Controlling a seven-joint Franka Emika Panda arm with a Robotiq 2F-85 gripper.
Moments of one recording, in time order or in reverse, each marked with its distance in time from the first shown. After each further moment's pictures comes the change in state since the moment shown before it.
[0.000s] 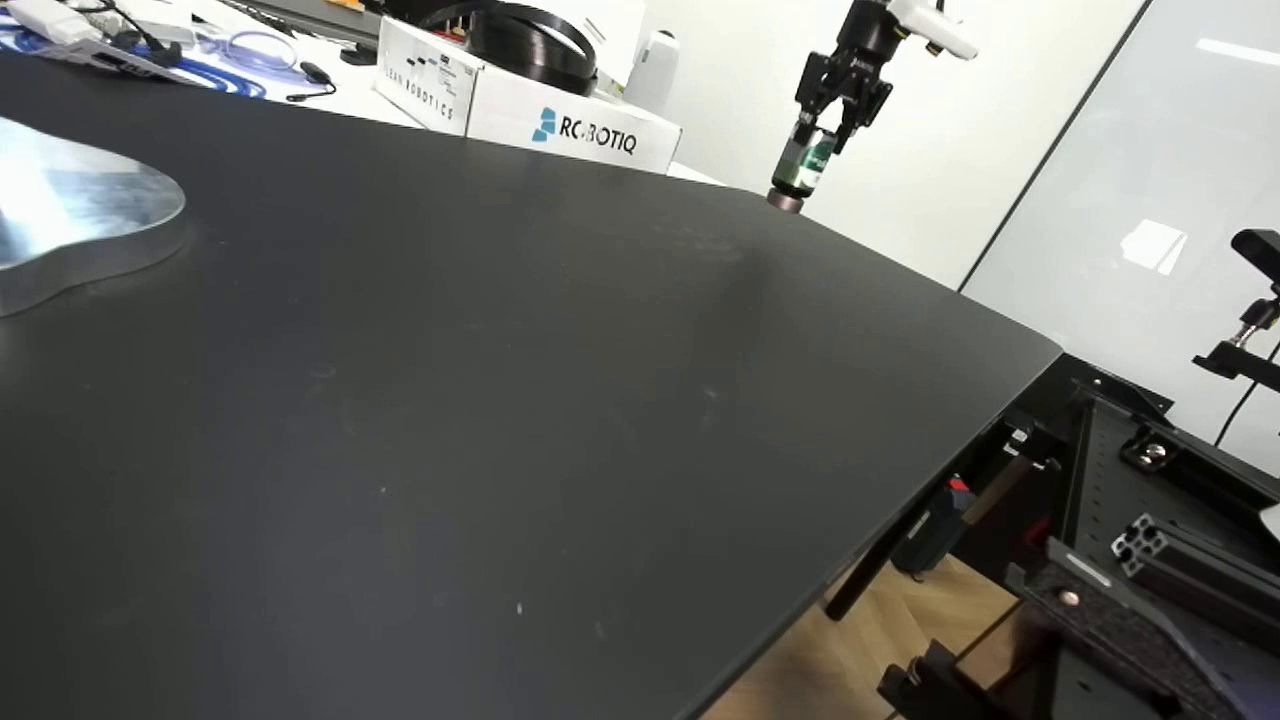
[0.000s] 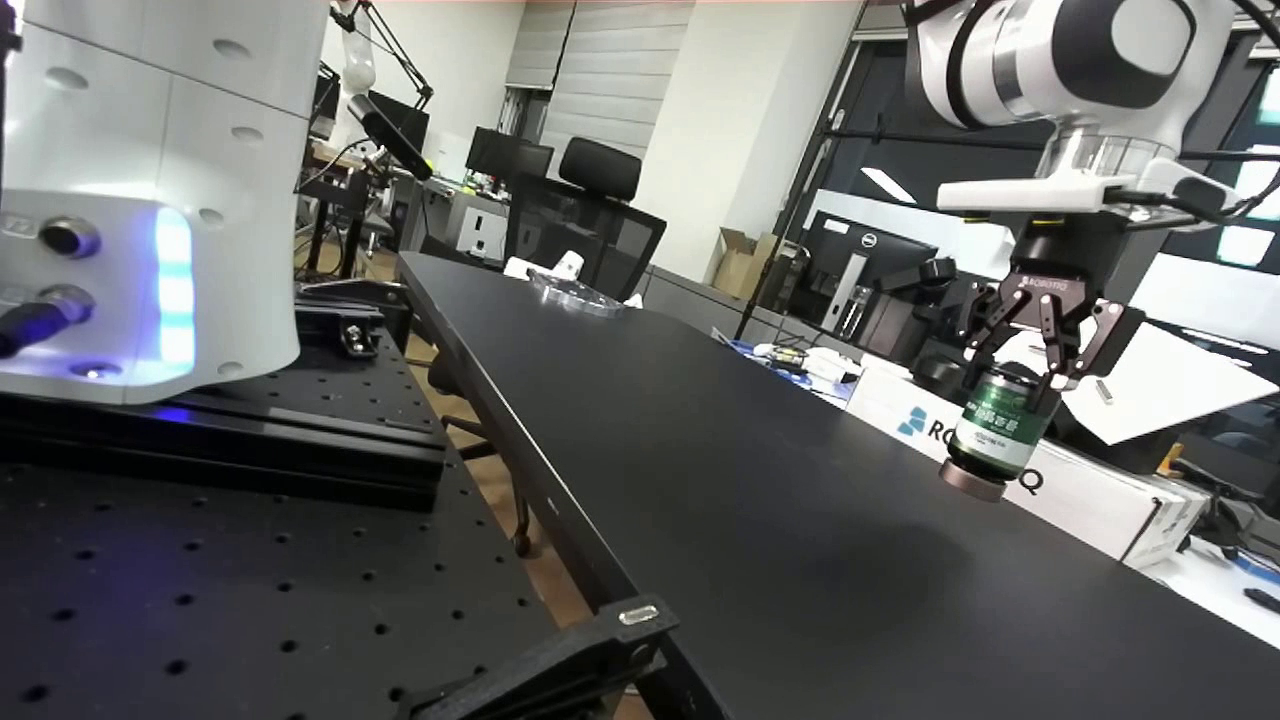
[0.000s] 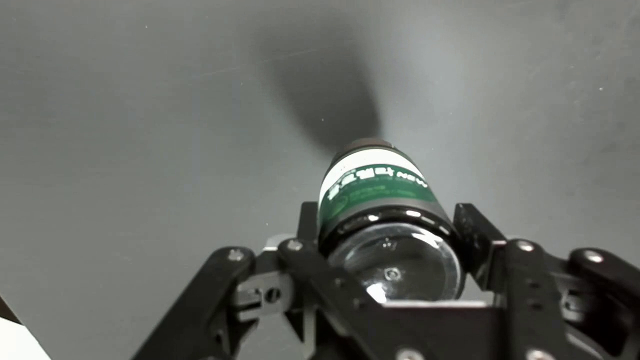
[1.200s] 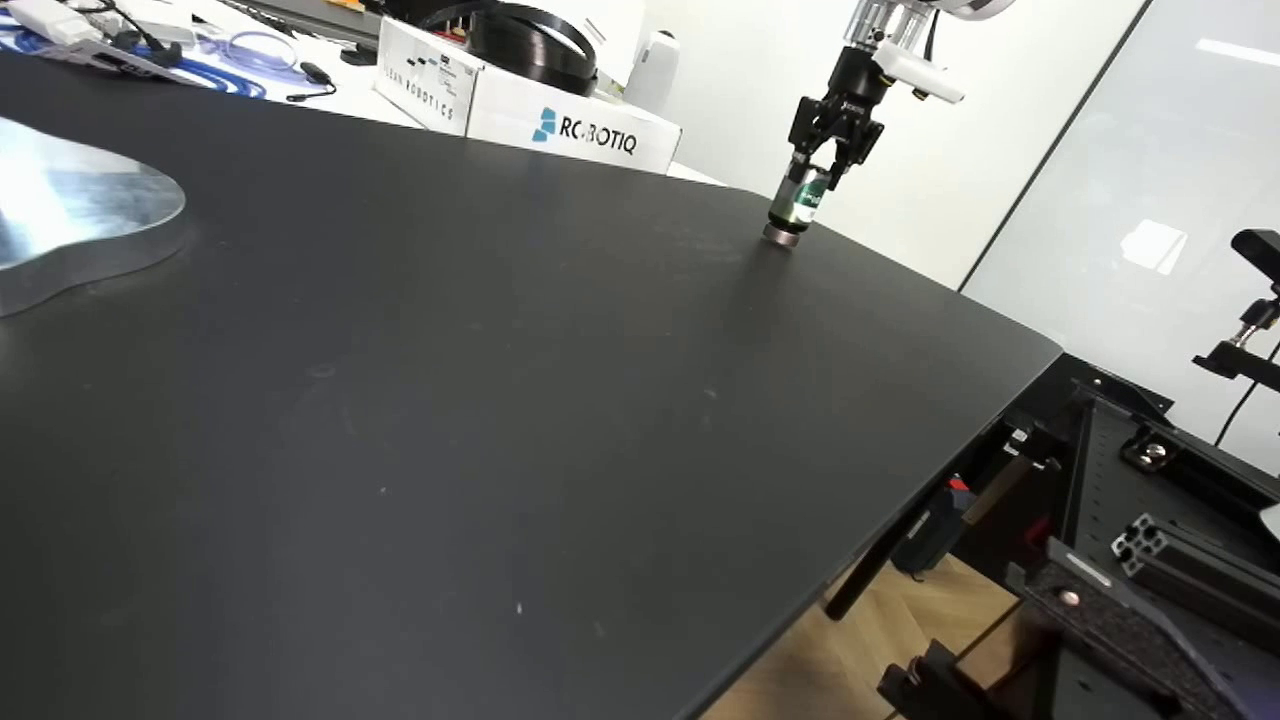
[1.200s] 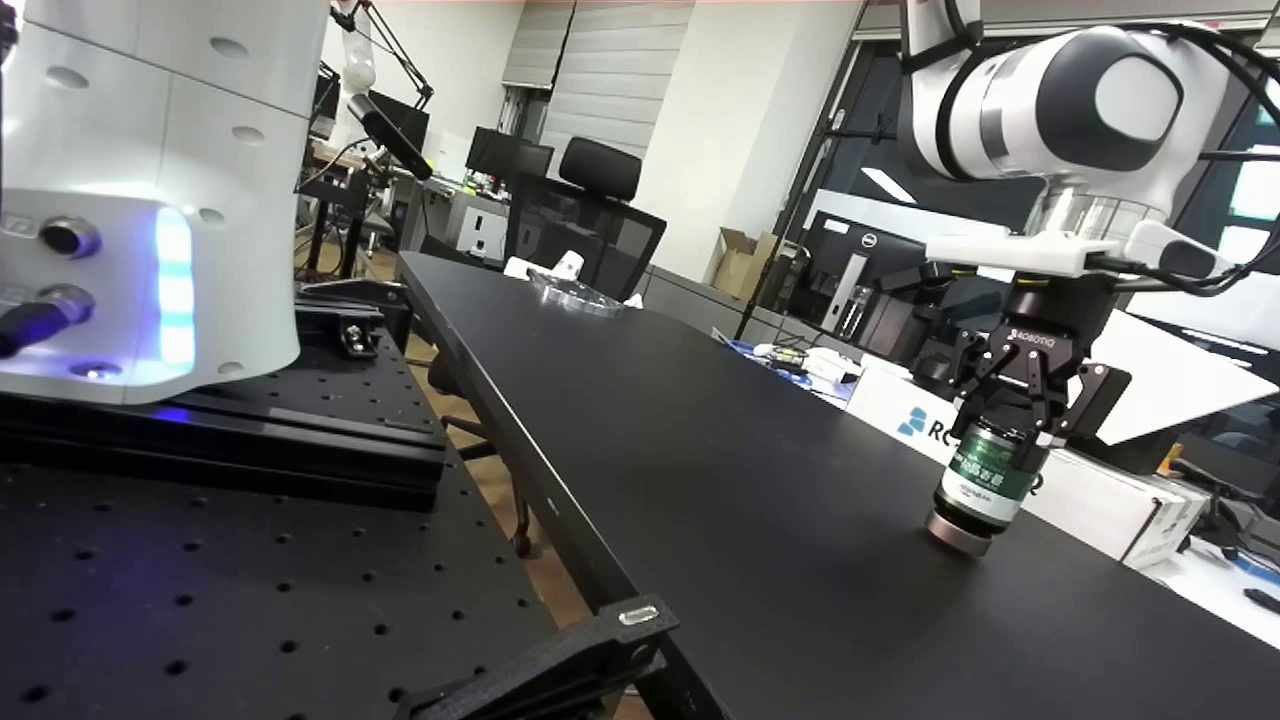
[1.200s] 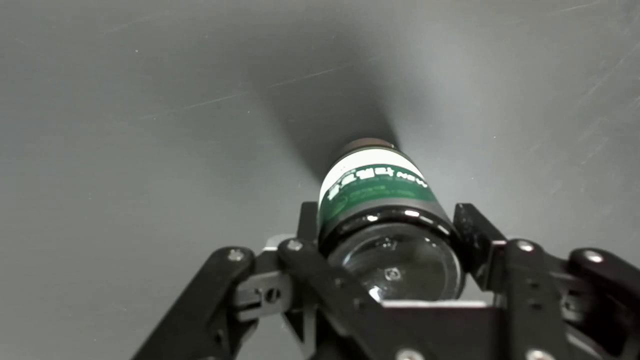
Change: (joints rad) arm -0.021 0.086 -0.001 0.001 0.020 0.059 0.001
